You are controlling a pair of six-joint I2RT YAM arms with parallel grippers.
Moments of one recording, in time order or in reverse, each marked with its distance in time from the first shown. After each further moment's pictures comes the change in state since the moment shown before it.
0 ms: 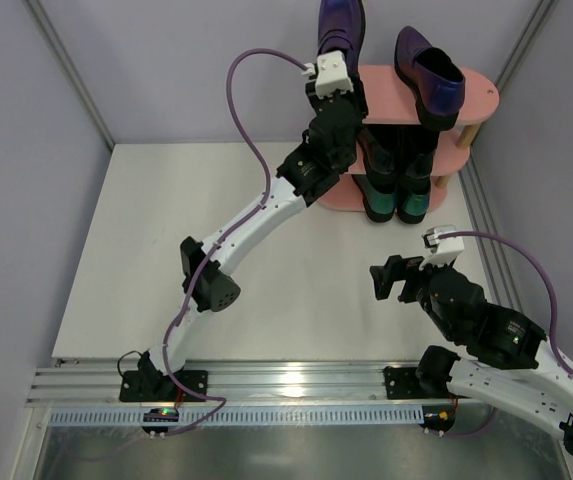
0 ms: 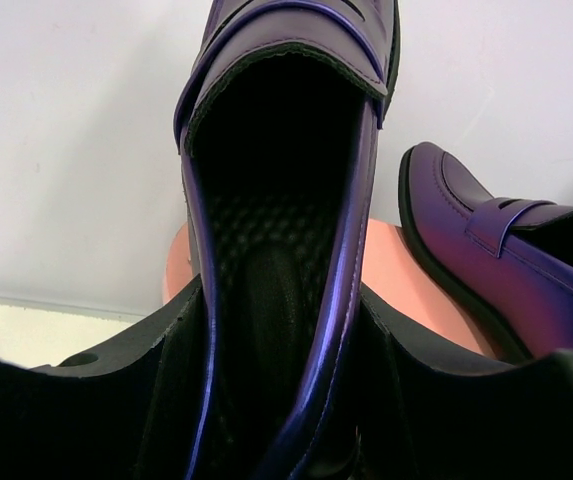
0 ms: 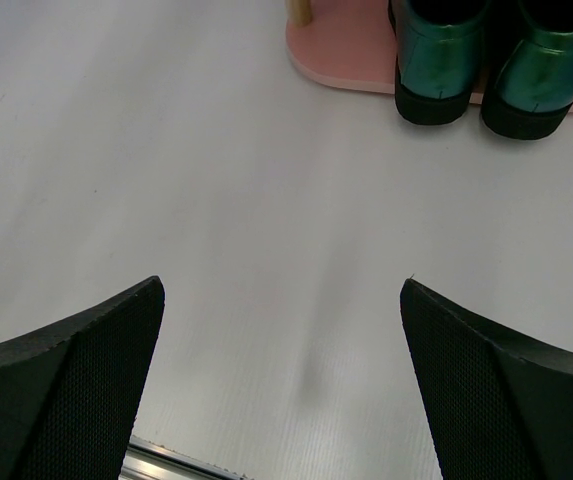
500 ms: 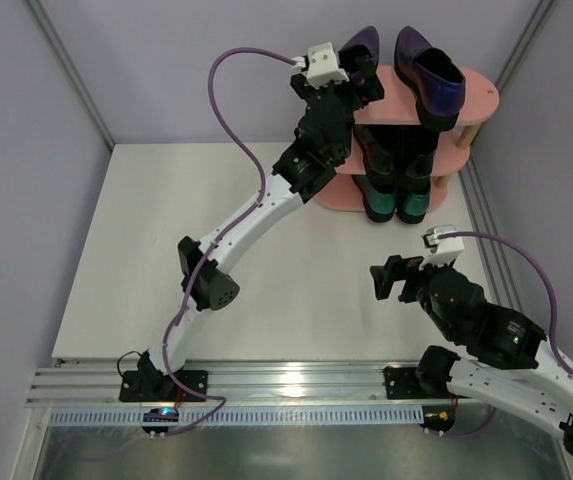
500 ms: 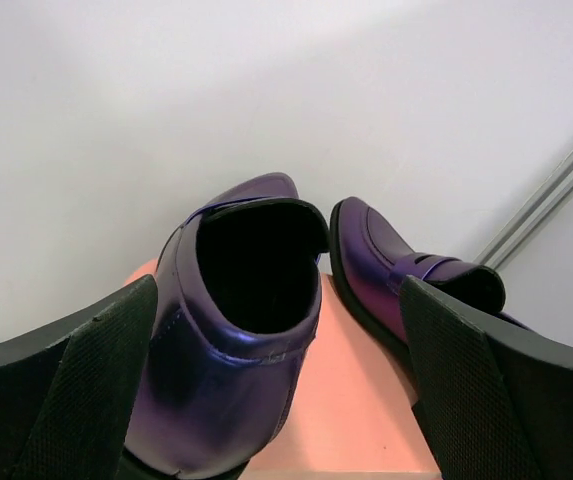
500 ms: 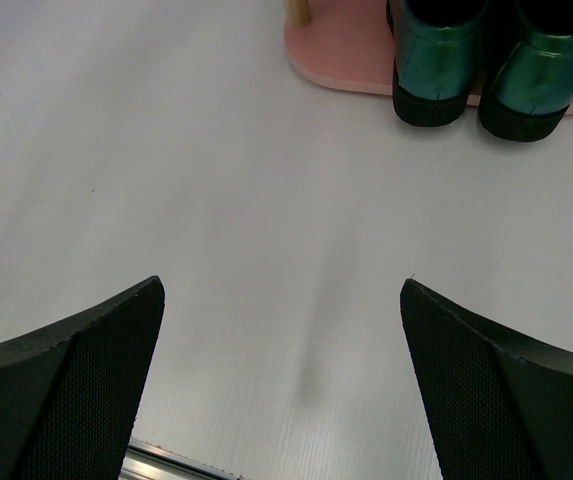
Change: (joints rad) left arm 0.013 0.000 0.020 0.110 0.101 -0.035; right arm 0.000 0.000 0.000 0.001 0.004 -0.008
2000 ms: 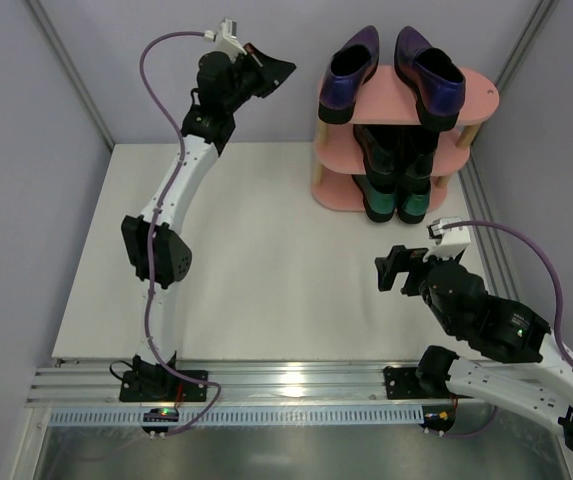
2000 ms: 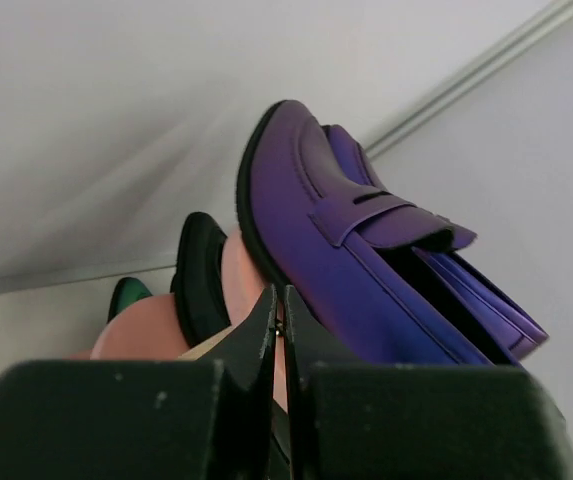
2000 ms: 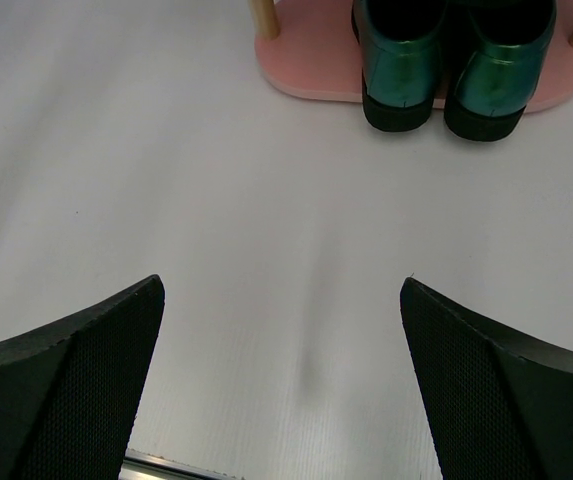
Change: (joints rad) left arm 0.512 -0.111 -0.227 -0.159 1.009 -0.641; right arm 0.000 0.073 0.102 -0.068 0.069 0.041
